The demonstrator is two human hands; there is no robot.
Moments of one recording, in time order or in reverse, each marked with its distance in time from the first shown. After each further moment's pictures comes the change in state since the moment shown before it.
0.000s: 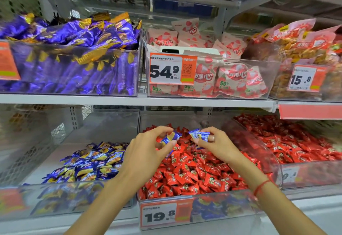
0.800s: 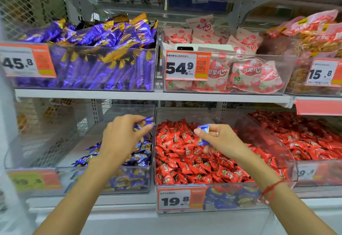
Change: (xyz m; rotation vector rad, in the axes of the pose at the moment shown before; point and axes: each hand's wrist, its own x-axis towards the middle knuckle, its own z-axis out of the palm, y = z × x) left_hand 0.007 -0.044 -0.058 0.313 0.166 -0.113; right_hand -0.031 -0.048 0.022 0.043 -0.120 -0.019
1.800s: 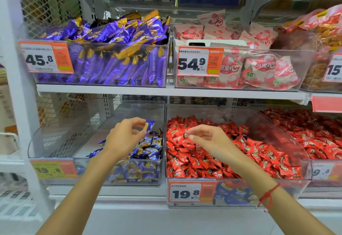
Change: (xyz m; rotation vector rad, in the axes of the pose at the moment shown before) left_hand -0.009 -0.033 -0.003 -0.212 -0.211 -0.142; right_hand -0.008 -0.004 0.039 -0.048 -0.087 -0.150
